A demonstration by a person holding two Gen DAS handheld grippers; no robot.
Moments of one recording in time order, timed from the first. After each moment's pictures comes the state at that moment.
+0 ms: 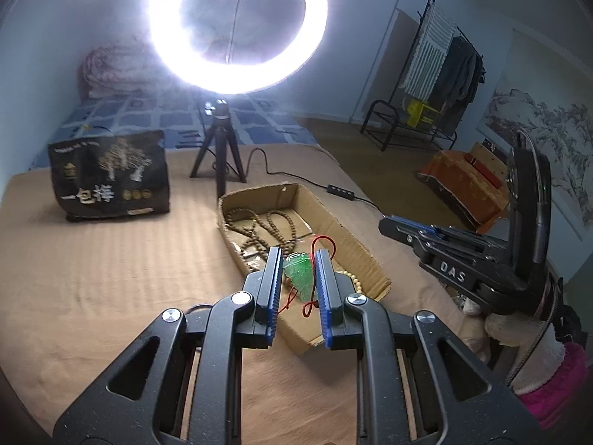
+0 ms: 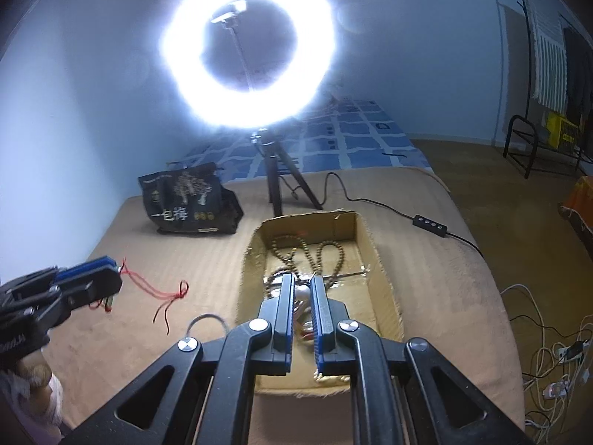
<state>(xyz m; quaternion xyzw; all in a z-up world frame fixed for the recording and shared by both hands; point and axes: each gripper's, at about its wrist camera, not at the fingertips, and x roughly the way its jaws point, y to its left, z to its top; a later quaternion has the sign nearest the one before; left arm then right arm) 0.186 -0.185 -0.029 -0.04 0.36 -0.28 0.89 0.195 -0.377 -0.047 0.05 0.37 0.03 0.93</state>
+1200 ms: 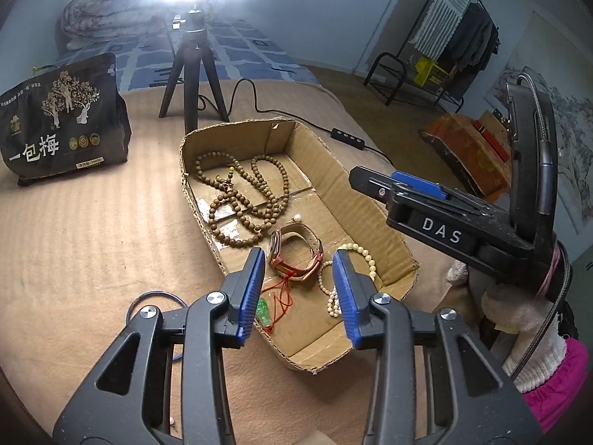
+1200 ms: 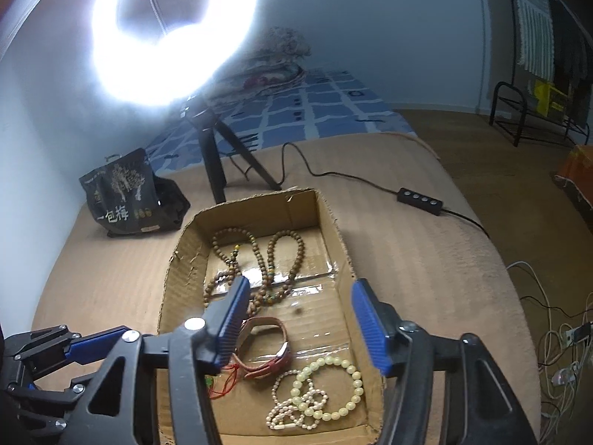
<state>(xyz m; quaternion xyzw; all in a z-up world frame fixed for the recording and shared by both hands) 0.236 -0.239 -0.105 -0.03 0.45 -0.29 0.84 0.264 -0.416 -0.112 0.07 0.41 -0.01 0.91</state>
